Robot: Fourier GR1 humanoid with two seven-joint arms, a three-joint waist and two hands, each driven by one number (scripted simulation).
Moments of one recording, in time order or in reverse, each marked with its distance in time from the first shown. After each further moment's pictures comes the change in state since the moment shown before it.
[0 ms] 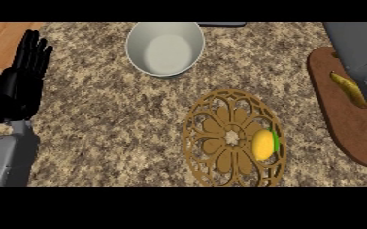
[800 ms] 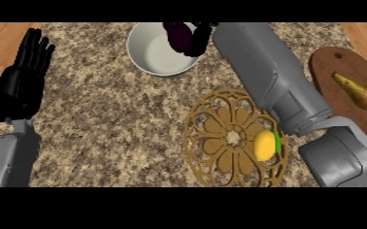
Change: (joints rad) left arm -0.008 -0.006 -0.003 -0.010 -0.008 -0.005 0.015; right arm 0.025 0.309 0.074 0.109 0.115 -0.252 0.147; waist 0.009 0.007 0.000
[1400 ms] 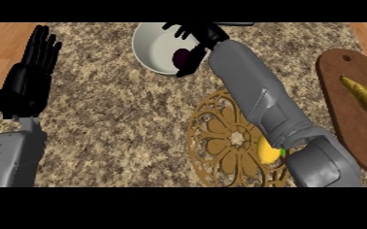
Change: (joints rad) left arm -0.017 -0.019 -0.023 -0.012 -0.012 0.002 0.003; right arm 0.093 0.072 -0.121 0.084 -0.108 -0.110 0.060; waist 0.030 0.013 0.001
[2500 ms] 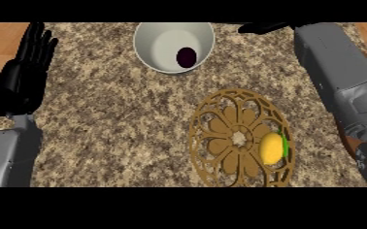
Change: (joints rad) left arm -0.016 0.014 0.017 0.001 0.012 -0.018 0.005; right arm 0.099 -0.326 -0.328 -0.032 -0.285 -0.019 -0.167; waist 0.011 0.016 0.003
